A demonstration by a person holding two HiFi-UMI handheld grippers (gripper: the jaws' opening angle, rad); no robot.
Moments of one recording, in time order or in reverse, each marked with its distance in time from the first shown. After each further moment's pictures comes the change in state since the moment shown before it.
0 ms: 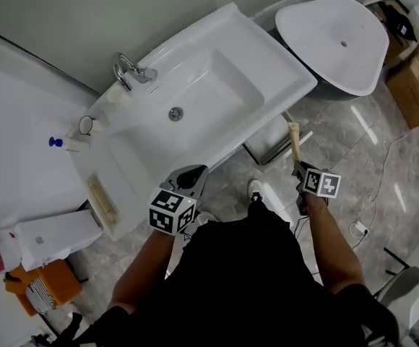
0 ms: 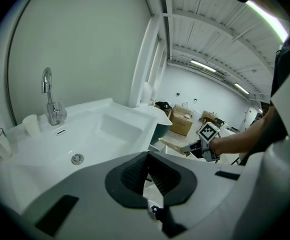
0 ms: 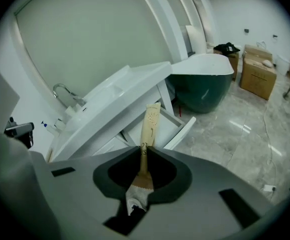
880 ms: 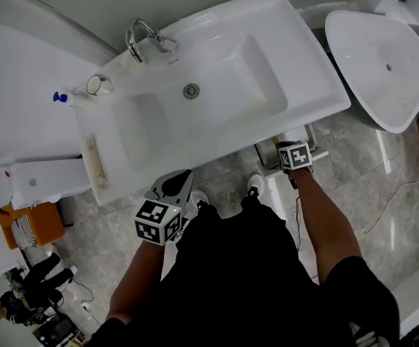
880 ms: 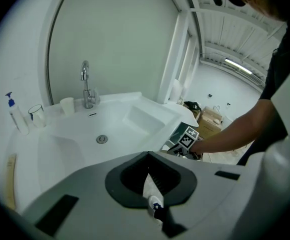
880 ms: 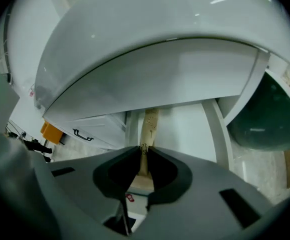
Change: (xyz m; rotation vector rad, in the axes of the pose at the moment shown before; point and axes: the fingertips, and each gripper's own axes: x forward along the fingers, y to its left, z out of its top) left arm -0.013 0.014 -0.030 -0.224 0.029 0.310; right arm 0.192 0.019 0.004 -0.583 0.366 0.189
